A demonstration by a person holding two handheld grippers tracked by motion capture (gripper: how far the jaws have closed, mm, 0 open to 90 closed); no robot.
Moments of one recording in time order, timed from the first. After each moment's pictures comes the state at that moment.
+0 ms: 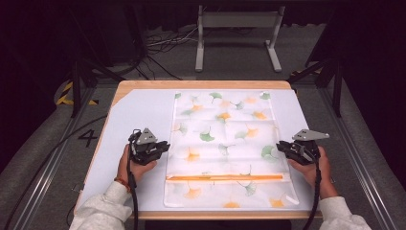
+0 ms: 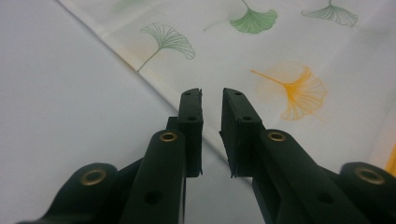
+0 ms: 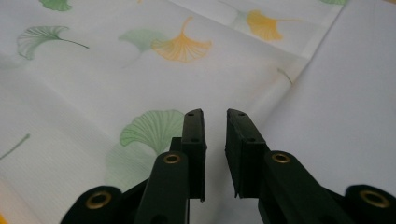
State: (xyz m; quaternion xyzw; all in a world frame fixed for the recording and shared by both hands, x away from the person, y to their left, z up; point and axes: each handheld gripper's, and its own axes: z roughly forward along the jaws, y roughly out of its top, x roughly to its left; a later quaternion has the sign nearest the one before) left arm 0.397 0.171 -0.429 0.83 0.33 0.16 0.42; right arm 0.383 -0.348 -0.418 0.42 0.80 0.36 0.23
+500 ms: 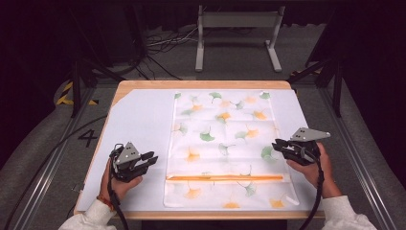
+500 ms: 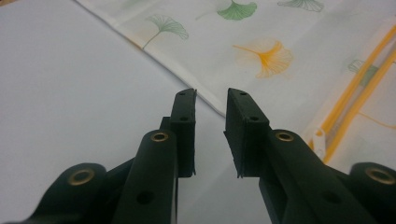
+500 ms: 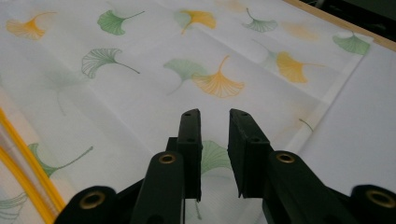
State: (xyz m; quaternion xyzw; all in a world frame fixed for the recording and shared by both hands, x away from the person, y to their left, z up) left arm 0.349 0.205 -0.429 0.83 0.32 0.18 0.43; right arm 0.372 -0.329 -0.390 0.35 0.83 0.38 0.23
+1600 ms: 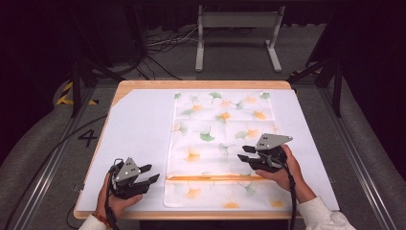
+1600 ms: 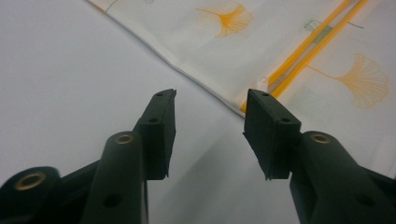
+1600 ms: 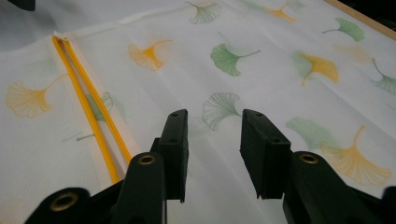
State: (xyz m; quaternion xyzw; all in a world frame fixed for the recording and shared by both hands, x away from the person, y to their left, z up) left arm 0.312 0.201 -0.439 0.84 0.31 0.15 0.42; right arm 0.360 -0.231 -0.385 0.25 0.86 0.40 0.18
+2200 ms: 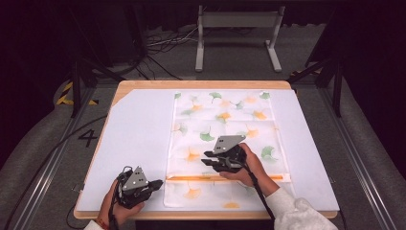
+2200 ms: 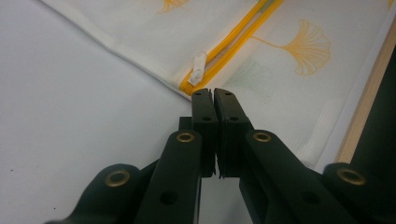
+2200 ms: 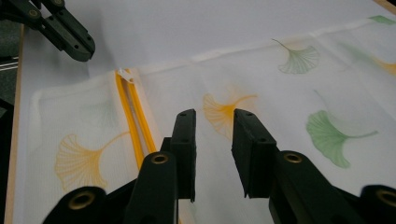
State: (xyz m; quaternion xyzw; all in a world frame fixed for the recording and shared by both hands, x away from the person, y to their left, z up) left arm 0.296 0.186 -0.445 0.87 0.27 0.11 0.40; right arm 0.370 -0.129 -0.394 0.16 0.89 0.40 0.13
